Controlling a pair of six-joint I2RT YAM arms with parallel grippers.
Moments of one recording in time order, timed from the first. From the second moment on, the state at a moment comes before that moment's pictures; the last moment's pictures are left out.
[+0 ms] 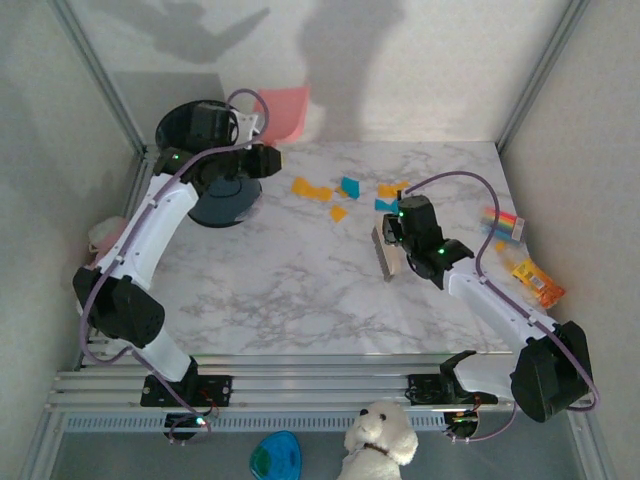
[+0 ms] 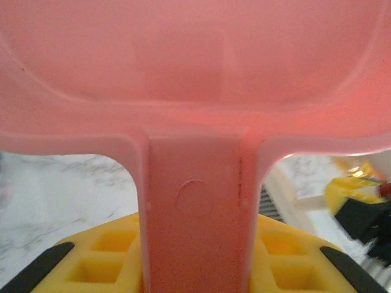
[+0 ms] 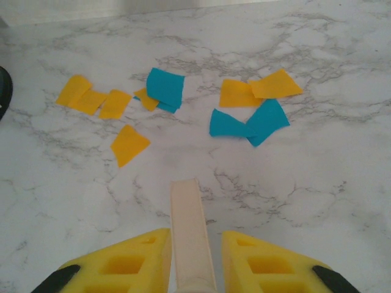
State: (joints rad) left arm -0.28 1.65 1.73 -0.75 0.41 -0.27; right arm 0.50 1.22 0.88 -0.28 0.24 0.33
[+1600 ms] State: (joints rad) left arm -0.35 1.63 1.44 -0.71 0.08 -0.05; right arm 0.37 2.09 1.63 0.01 -0.28 0.73
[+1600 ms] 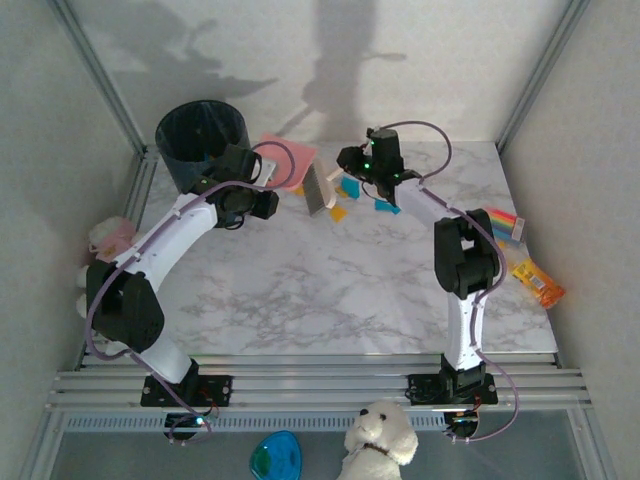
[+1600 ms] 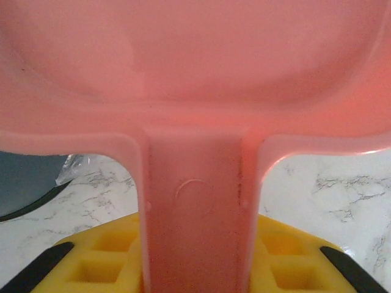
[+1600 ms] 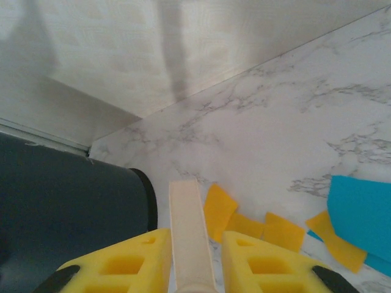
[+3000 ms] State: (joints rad) left arm -0.37 1.64 1.44 -0.72 0.09 -0.04; right arm 0.37 1.89 1.40 -0.28 0.05 0.69
